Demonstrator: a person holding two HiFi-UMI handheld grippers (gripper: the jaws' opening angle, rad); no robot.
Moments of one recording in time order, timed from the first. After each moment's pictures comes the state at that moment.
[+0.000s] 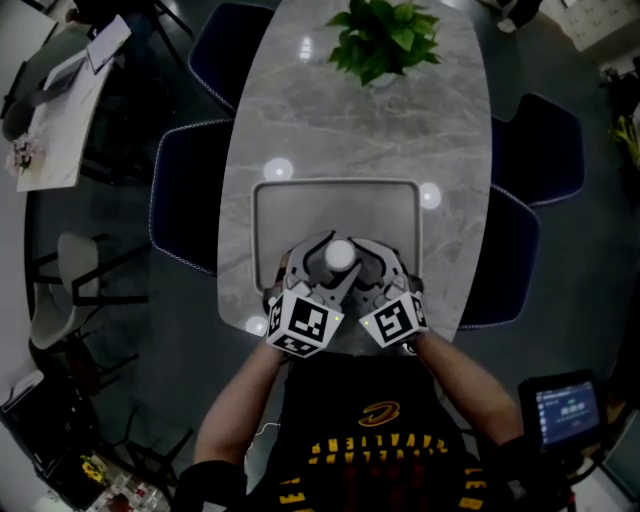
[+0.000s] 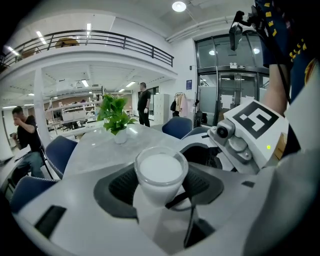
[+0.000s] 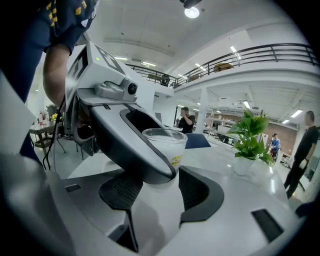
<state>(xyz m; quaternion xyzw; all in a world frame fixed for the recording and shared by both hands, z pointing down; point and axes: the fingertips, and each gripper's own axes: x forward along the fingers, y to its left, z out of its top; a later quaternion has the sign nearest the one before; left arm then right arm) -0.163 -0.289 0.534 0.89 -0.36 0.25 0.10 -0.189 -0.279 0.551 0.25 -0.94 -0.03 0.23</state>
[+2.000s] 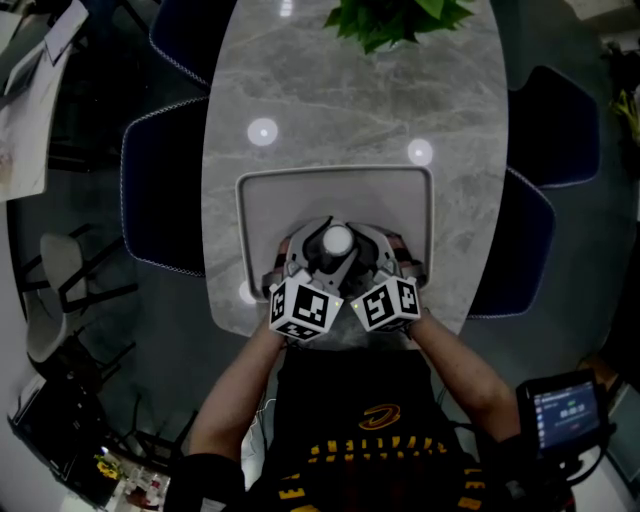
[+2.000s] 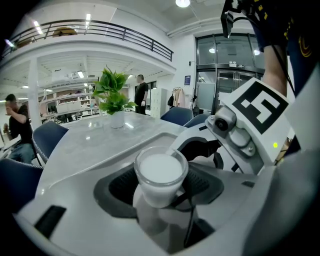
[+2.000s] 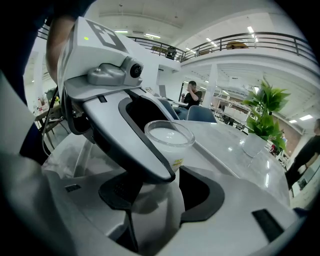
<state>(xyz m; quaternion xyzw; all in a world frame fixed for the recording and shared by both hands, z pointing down) -0.170 -0.310 0.622 0.90 -0.33 0.26 0.12 -0.193 -0.298 0.645 0.23 -0.90 -0.01 0.37</state>
